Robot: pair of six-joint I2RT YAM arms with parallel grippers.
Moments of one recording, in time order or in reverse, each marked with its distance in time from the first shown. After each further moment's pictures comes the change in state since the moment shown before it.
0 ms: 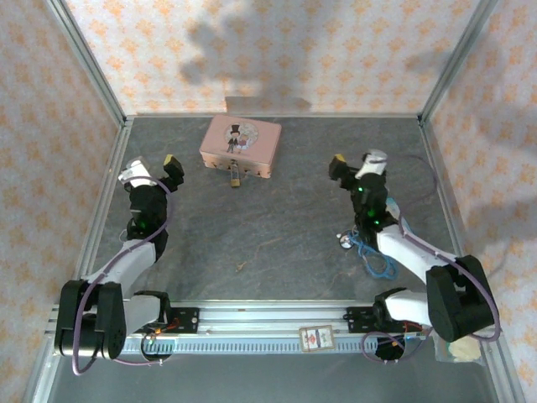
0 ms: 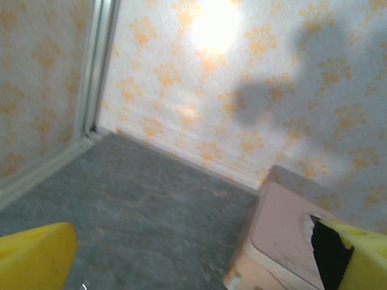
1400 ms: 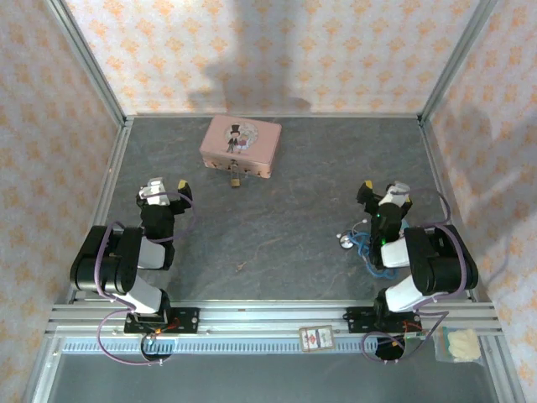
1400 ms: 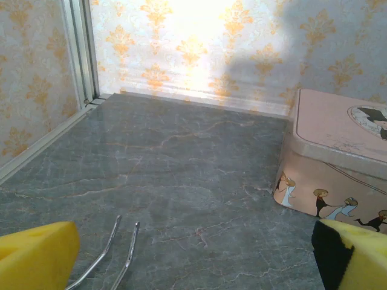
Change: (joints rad) left arm 0.025 0.417 -0.217 0.595 0.071 0.274; right arm -0.306 0.270 -0.381 0.666 0.033 -0.116
